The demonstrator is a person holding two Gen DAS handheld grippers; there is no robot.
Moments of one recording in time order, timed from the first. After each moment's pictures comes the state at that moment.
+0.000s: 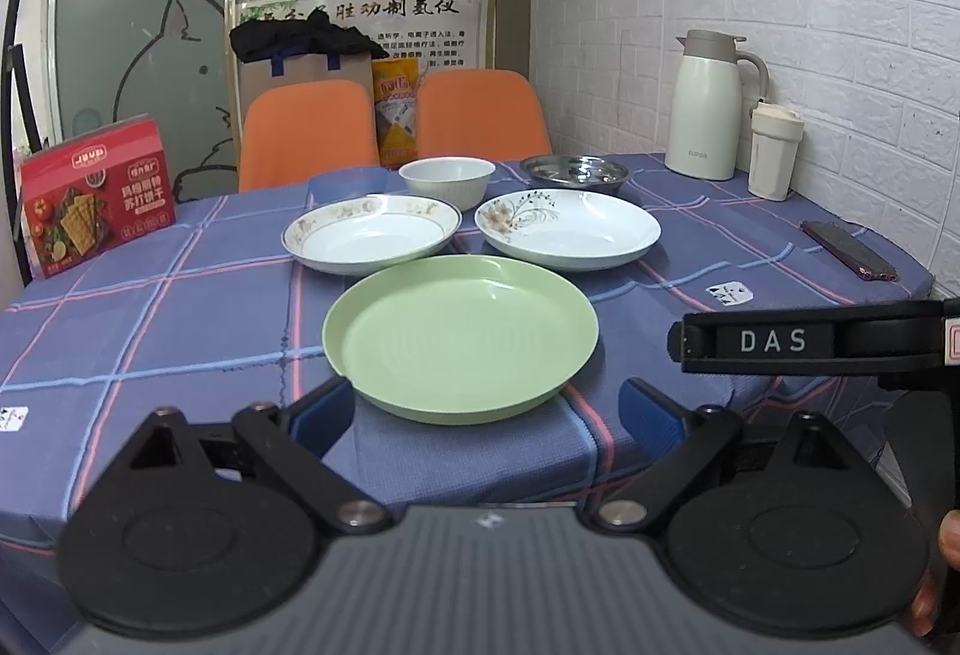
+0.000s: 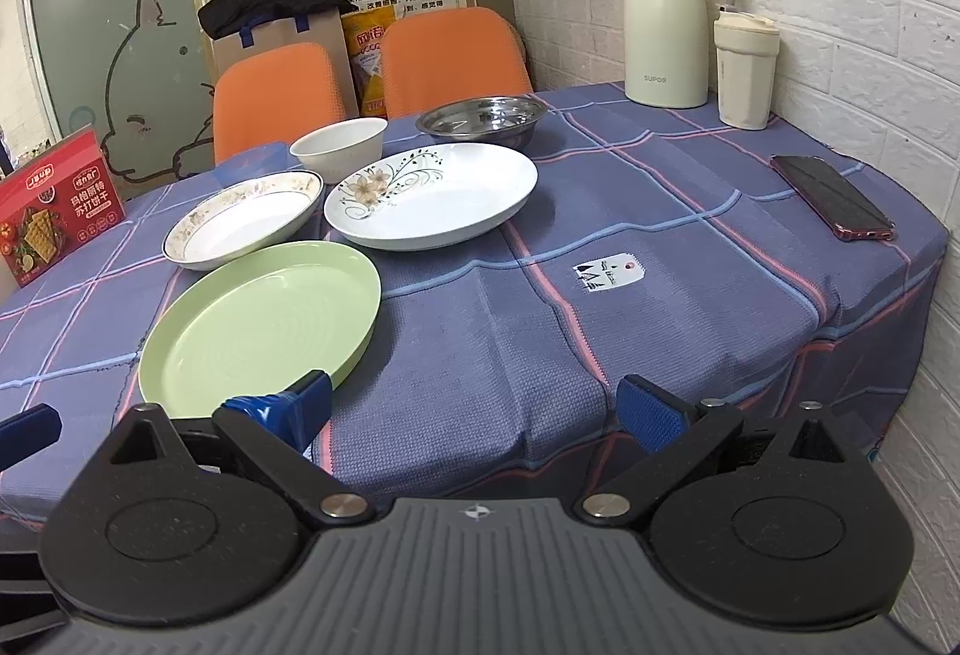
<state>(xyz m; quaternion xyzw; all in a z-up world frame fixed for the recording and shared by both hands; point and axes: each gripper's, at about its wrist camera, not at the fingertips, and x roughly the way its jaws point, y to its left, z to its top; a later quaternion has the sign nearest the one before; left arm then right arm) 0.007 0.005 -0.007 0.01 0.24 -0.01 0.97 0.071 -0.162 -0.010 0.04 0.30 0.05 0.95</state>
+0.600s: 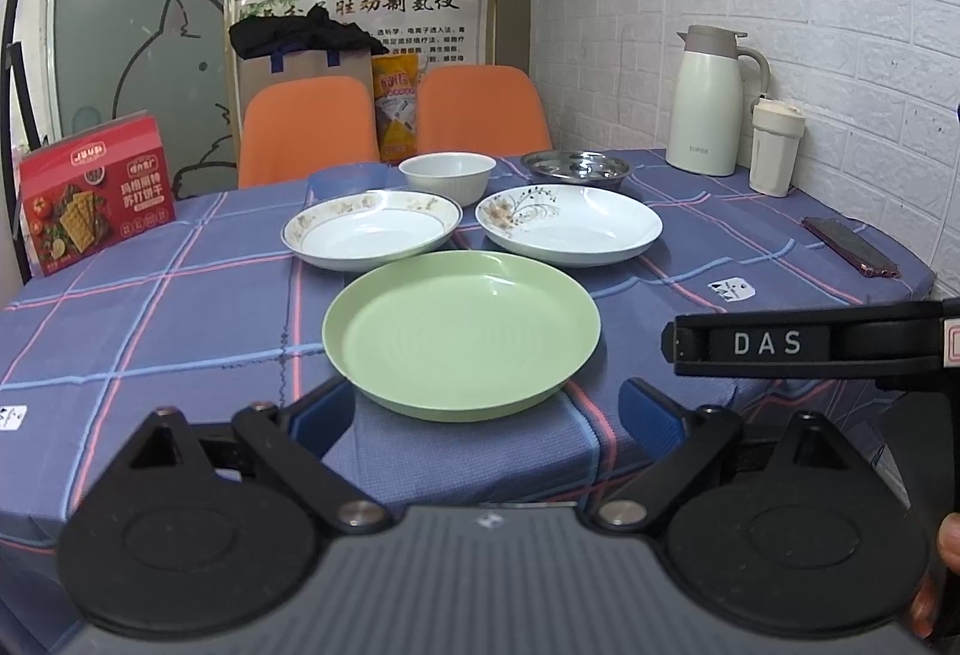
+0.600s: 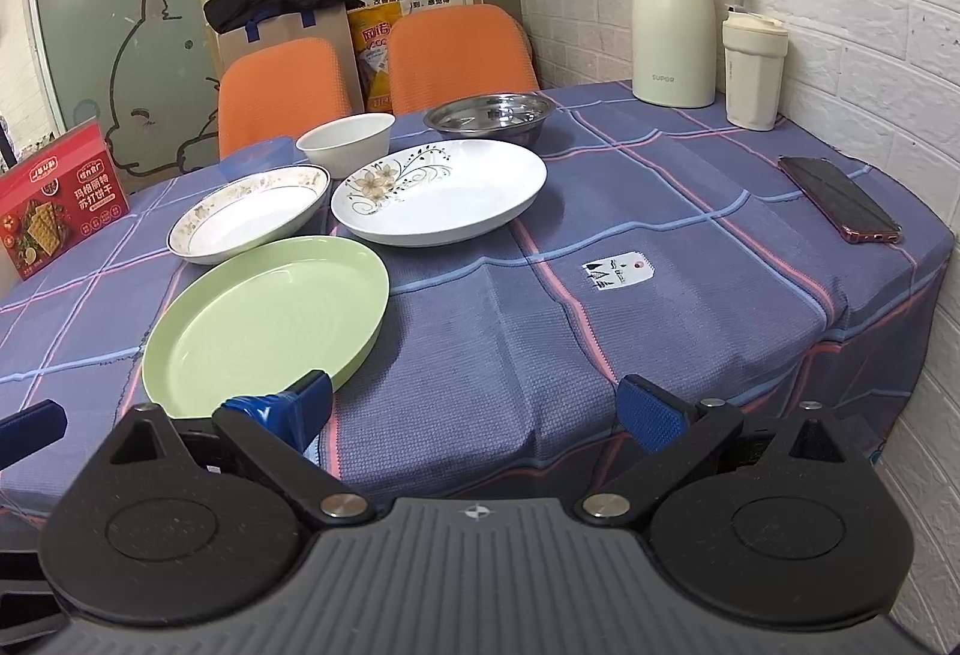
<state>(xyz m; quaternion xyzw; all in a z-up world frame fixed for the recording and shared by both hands) 0.010 0.007 -0.010 0.01 0.24 -0.01 0.97 0.072 -0.156 -0.011 0.04 0.30 0.05 0.95</state>
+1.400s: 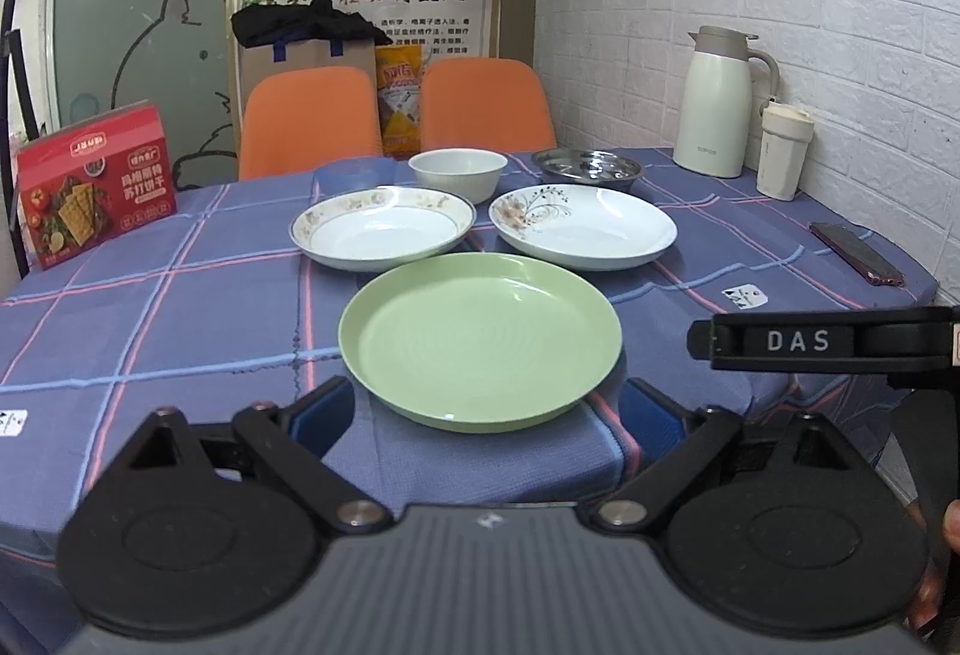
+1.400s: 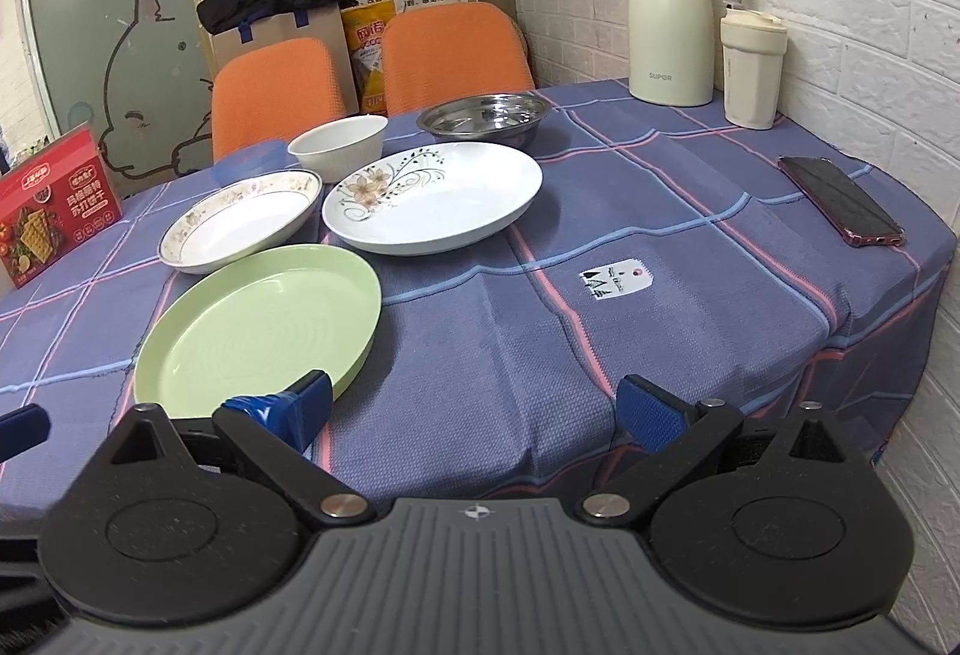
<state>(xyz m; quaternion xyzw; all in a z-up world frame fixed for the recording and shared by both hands) 0.021 0.026 -0.001 -0.01 0.26 -0.01 0.97 0.086 -0.159 -0.010 0.04 0.31 0.05 0.95</state>
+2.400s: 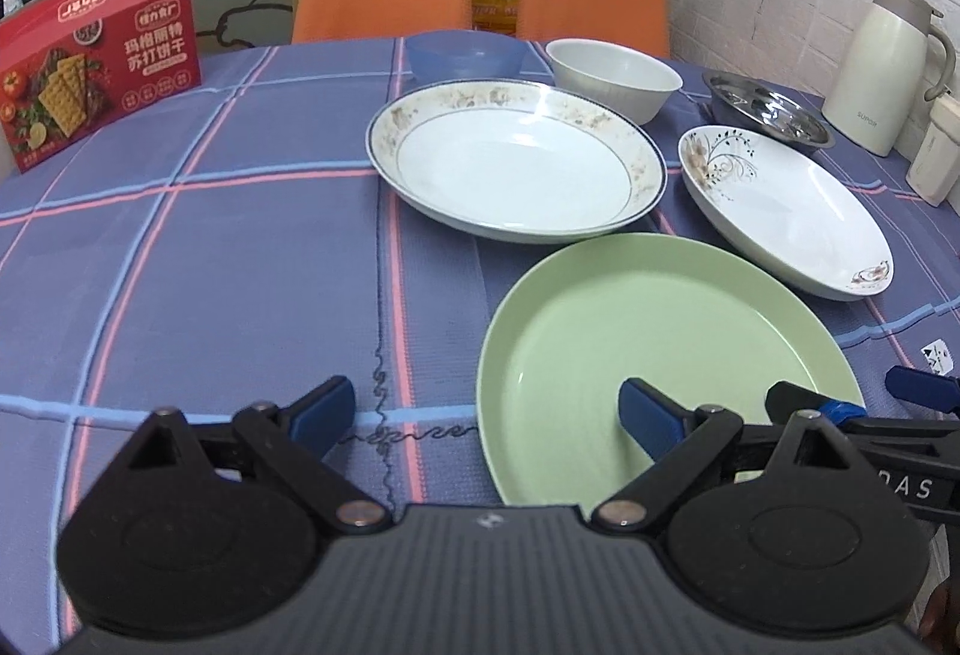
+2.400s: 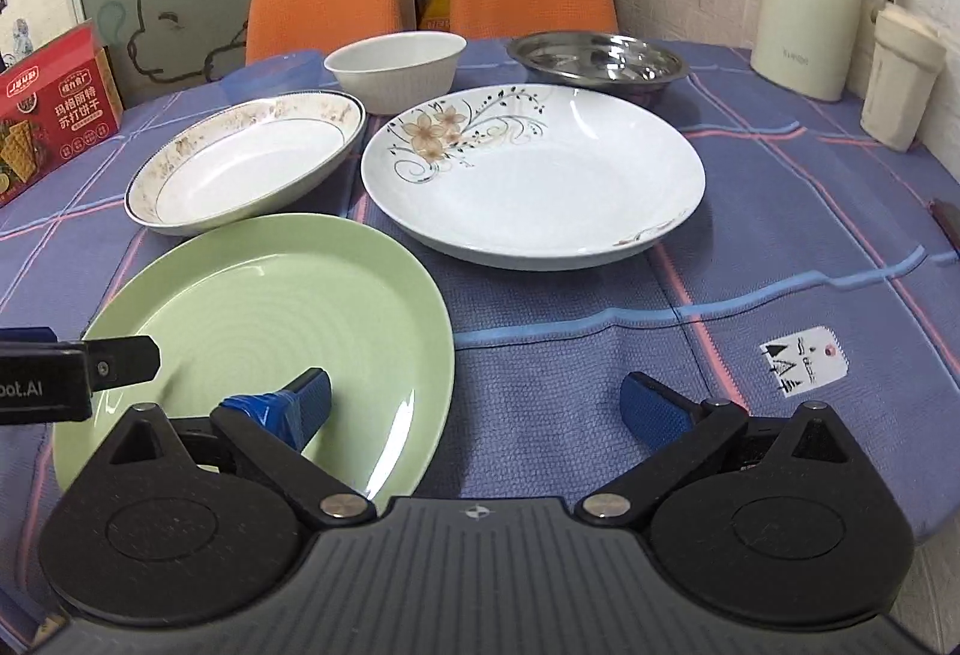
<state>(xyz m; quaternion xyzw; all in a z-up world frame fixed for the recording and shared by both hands) 0.174 0.107 -0.034 -0.07 0.39 0.04 0.92 0.183 -0.104 -0.044 -0.03 0.35 0.11 0.93</state>
